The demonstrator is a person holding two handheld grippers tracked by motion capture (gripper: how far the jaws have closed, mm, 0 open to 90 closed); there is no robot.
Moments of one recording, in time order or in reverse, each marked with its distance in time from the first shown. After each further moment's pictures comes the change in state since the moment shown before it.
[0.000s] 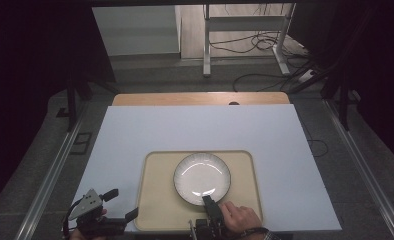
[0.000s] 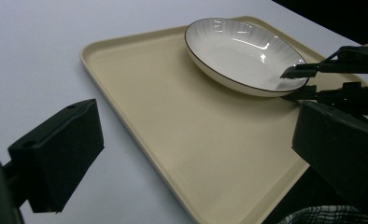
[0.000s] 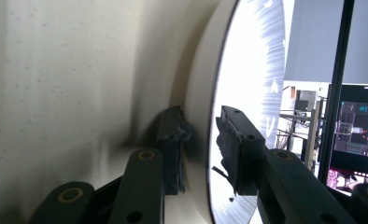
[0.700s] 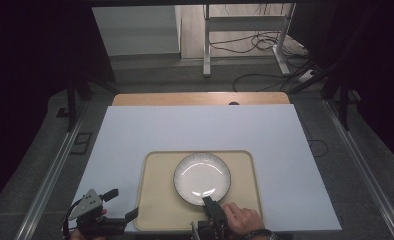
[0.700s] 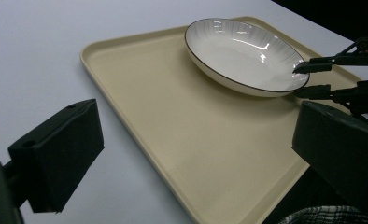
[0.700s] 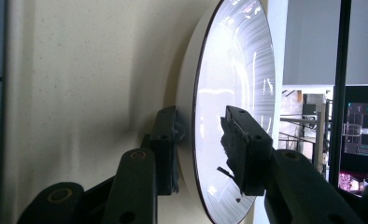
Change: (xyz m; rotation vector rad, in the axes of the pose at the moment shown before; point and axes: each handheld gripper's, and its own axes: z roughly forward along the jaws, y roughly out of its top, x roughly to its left) left arm 0.000 0.000 0.000 -0.001 0.000 -0.001; right arm -0.006 -0.003 -0.014 -0.054 0.010 0.042
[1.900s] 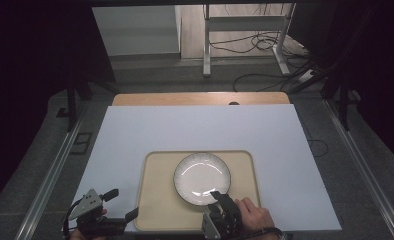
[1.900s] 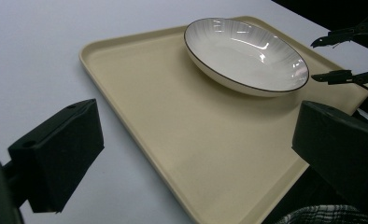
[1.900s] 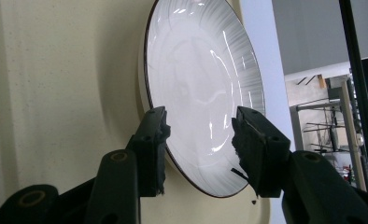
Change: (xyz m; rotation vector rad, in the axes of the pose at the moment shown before) left arm 0.000 0.000 0.000 0.002 -0.003 0.000; right arm -0.023 -0.024 -0.016 -0.057 0.035 0.218
